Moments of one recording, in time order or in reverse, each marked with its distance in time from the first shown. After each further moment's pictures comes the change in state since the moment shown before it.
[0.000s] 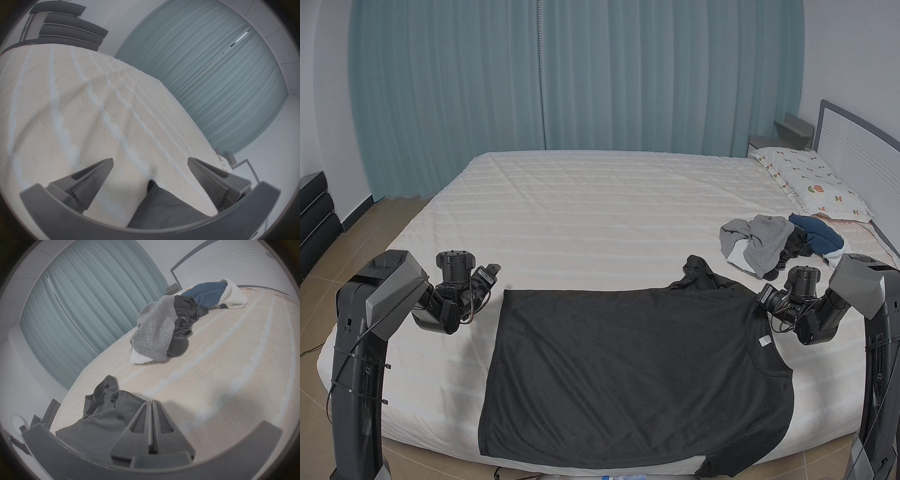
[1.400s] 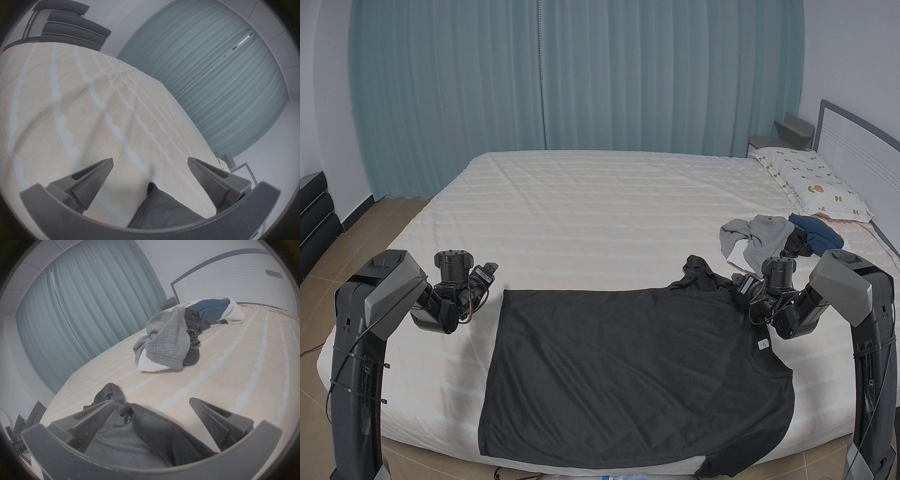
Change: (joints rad) left arm 0.006 -0.003 0.004 -0.008 0.006 -0.026; right arm 0.133 0.024 -0.135 0.077 -0.266 -0.007
